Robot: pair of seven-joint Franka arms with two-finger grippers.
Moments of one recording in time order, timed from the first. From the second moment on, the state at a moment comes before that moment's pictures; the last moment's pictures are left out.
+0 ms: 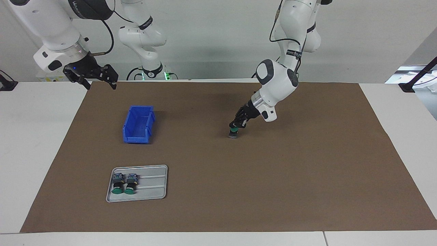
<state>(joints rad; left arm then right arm) -0.69 0.12 0.04 -2.19 -0.95 2.51 -1.14 -0.03 -0.03 -0.02 -1.59 0.00 1.42 -0.03</state>
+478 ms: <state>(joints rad) -0.69 0.12 0.04 -2.20 -0.95 2.51 -1.13 -0.03 -0.03 -0.02 -1.59 0.00 1.42 -0.03</state>
